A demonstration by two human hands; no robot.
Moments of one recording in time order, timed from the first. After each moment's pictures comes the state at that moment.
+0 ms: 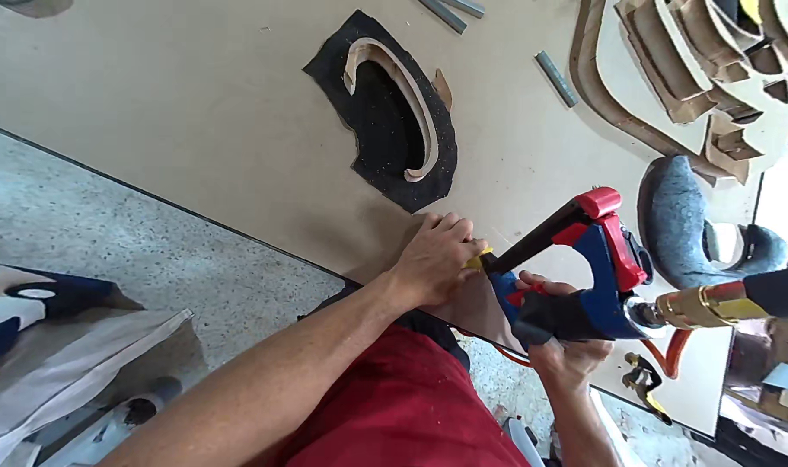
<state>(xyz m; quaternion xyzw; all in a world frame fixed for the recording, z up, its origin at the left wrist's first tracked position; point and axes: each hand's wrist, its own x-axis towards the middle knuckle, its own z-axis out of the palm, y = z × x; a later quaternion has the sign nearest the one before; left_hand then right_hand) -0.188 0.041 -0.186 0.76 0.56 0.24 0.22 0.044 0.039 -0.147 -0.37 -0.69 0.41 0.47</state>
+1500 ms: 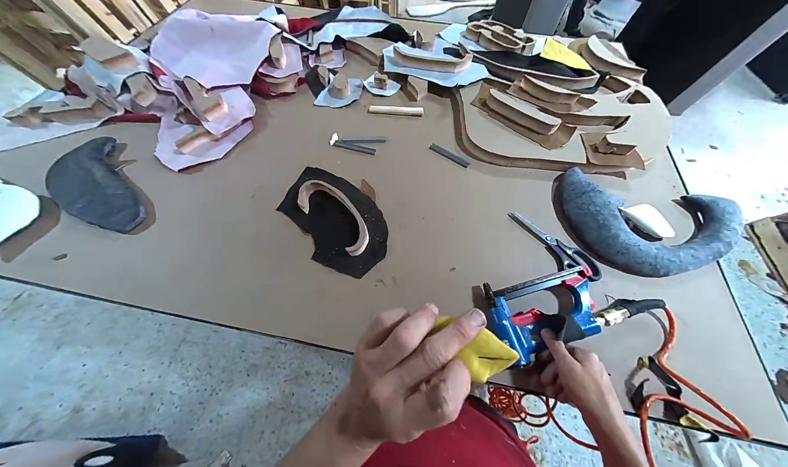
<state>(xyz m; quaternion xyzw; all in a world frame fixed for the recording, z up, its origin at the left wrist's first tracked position) -0.128 -0.008 -0.039 0.76 0.42 0.48 -0.14 0.197 0.039 -0.161 -0.76 -0.43 0.47 0.12</state>
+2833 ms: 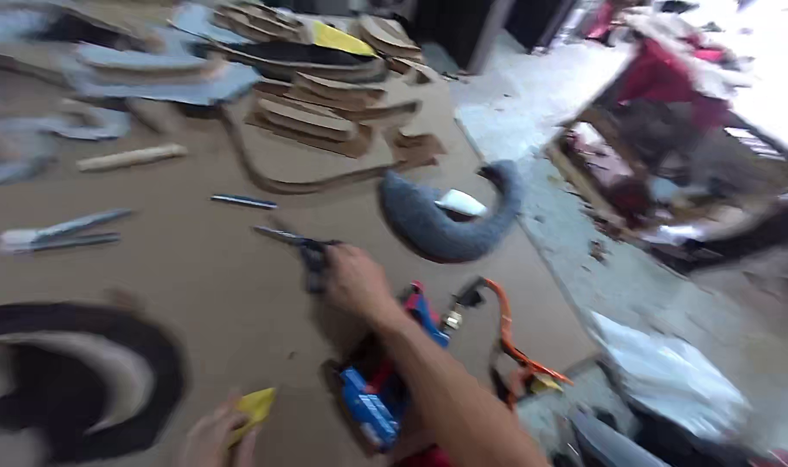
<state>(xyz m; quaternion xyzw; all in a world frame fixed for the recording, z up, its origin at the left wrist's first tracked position) -0.134 0.029 -0.147 0.71 0.63 0.21 0.24 0.115 0.229 -0.127 -0.63 -0.71 0.28 0.15</state>
